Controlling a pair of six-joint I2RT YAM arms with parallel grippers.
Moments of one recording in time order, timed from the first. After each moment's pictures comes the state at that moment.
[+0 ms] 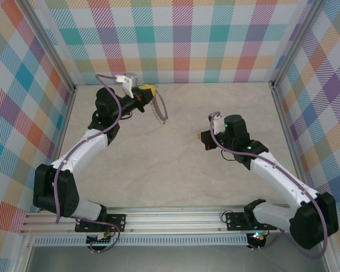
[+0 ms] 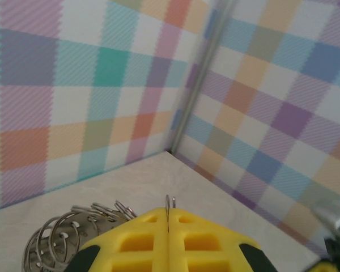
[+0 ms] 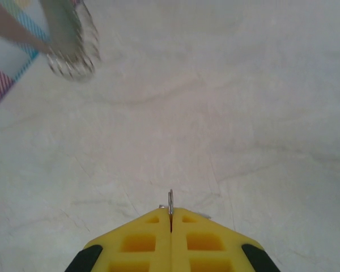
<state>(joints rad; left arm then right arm) -0.33 1.43 1.09 0.38 0.58 -0.30 0.46 1.09 0.81 -0.27 -0.27 0.24</state>
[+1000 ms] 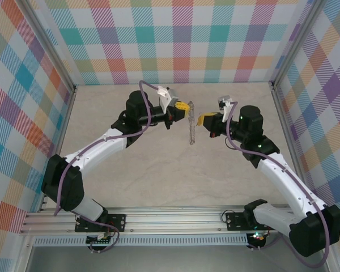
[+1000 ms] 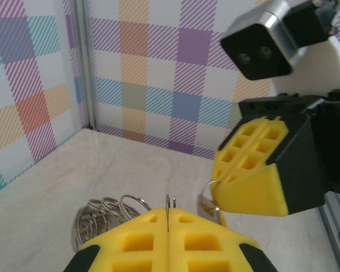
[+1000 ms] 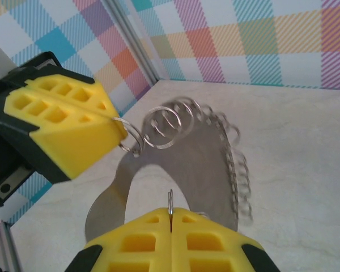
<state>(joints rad) -0.60 1.53 1.19 0.25 0.65 0.01 0.37 1.06 0.90 -0.09 -0.50 0.29</state>
